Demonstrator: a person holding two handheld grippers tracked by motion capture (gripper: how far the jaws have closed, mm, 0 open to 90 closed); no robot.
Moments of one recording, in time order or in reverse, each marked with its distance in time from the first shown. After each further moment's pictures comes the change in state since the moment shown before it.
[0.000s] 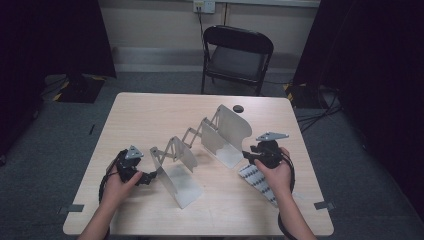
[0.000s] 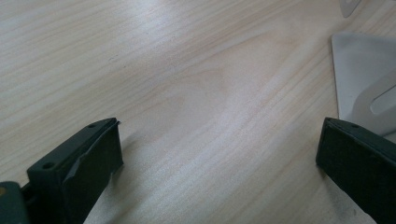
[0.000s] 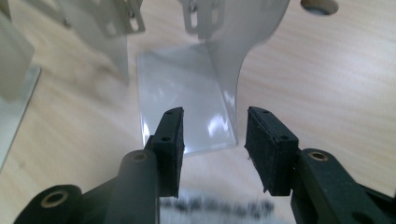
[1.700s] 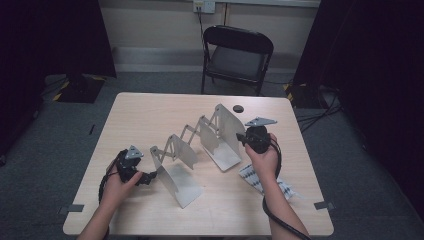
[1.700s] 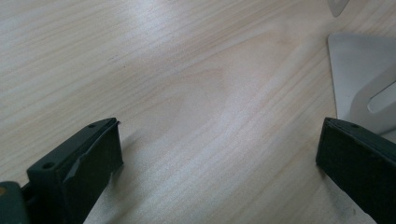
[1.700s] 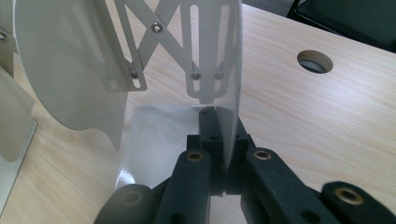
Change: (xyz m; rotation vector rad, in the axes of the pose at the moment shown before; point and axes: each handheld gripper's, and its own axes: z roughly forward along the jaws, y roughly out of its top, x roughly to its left) left arm 0.000 0.000 0.000 0.002 -0.002 0.003; right arm 0.014 0.041 0.017 -0.066 -0.039 -0.041
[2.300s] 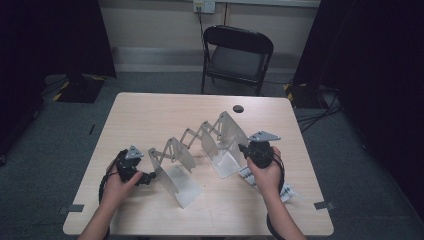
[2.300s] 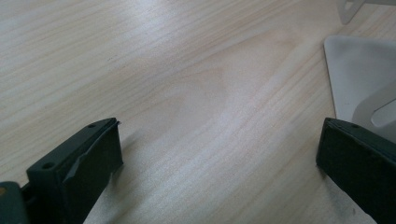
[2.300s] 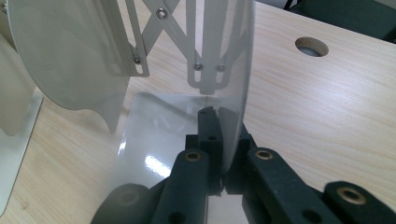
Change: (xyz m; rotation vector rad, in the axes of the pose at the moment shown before) left arm 0.000 0.000 0.000 -0.001 -0.003 -0.001; right arm 0.017 -0.032 -0.017 -0.028 -0.028 -0.003
